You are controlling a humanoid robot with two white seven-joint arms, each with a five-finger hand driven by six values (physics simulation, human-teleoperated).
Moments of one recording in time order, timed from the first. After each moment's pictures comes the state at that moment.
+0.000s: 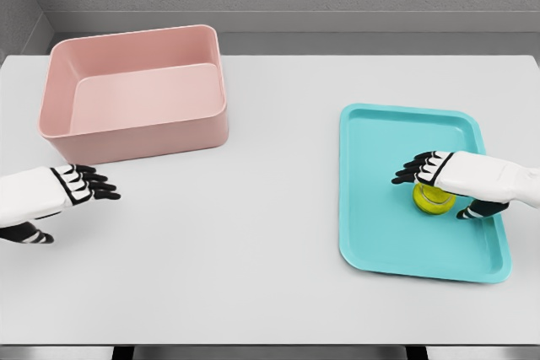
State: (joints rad) left arm -0.02 1.29 -0.37 -1.75 -0.33 -0.61 -0.17; right arm -0.47 -1.15 0.80 -1.57 0.30 -0.61 0.24
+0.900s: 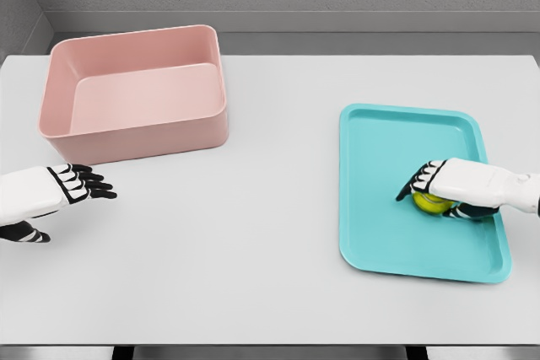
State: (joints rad) left arm -0.02 1.29 -0.38 -1.73 -0.34 -0.61 -0.17; right arm -0.47 -1.10 0.81 -1.53 0.36 -0.61 0.25
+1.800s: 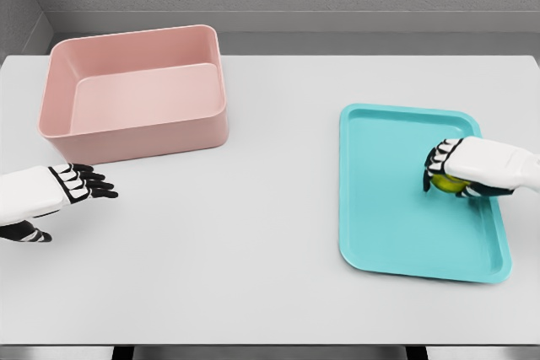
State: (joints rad) left arm -0.02 1.29 -0.38 -1.73 -0.33 -0.61 -0.17; right arm -0.47 -1.13 0.73 -1.54 0.36 -0.61 0.24
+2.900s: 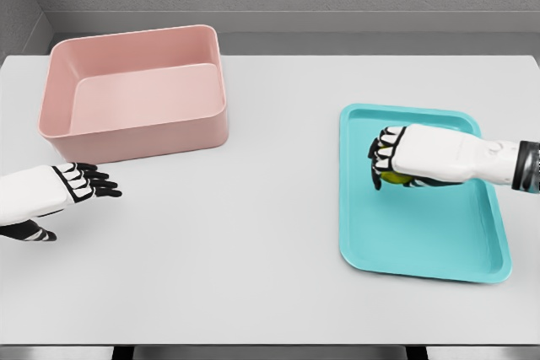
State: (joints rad) left arm -0.03 1.27 -0.38 -1.73 -0.34 -0.61 -0.17; right arm -0.55 -1.04 0.72 -1.73 0.37 -0.61 0.31
